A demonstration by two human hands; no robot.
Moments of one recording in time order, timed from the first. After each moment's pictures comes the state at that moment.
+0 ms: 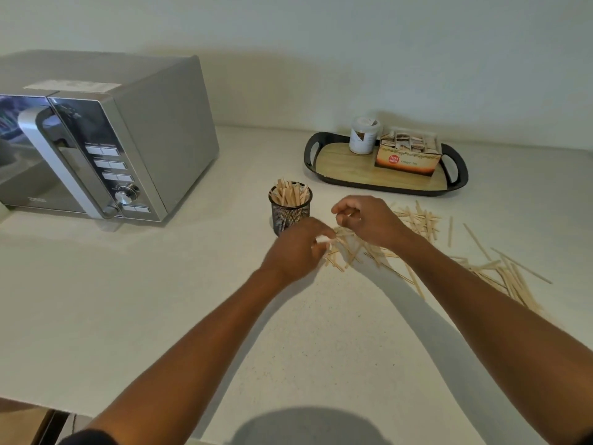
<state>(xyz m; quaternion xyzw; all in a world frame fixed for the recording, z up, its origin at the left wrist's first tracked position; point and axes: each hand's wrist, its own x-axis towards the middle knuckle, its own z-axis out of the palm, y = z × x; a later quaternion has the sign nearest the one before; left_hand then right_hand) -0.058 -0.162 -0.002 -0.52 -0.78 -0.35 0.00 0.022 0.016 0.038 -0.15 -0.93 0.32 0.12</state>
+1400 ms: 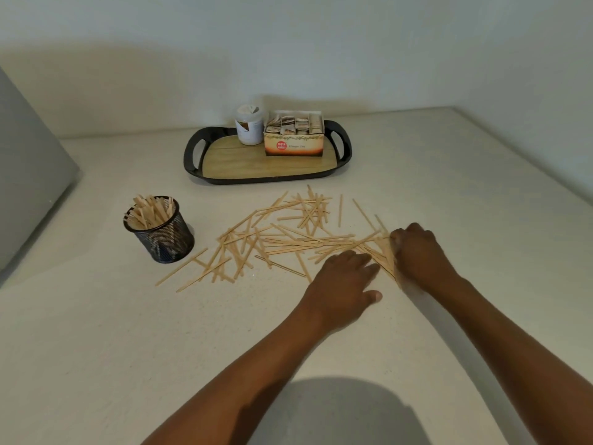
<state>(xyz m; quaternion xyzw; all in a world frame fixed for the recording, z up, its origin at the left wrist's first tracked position) 0.128 0.006 -0.043 -0.71 -0.69 -0.14 -0.06 0.253 0.153 -0.024 -0.43 -0.90 0.03 0.06</state>
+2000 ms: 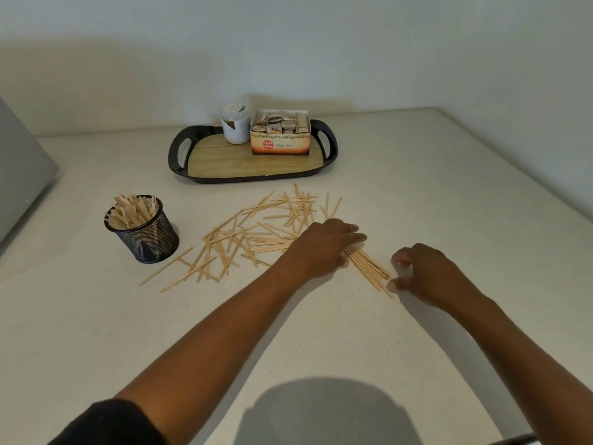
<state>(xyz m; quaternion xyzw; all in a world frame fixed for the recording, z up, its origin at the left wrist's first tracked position) 0.088 0.055 -0.013 -0.74 -0.67 -0.10 -0.04 0.302 0.125 -0.002 -0.47 -0.87 0.17 0.01</state>
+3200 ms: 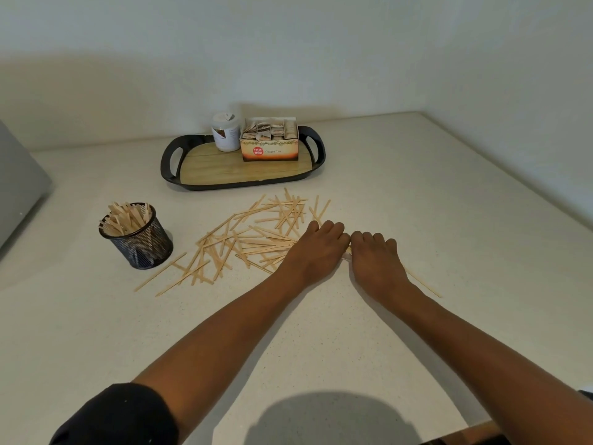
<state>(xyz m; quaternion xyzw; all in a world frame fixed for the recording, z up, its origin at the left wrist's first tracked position) 0.101 0.056 -0.034 -0.76 -0.62 -0.08 0.18 0.246 0.107 -0.032 -0.40 -0.91 -0.07 0.06</state>
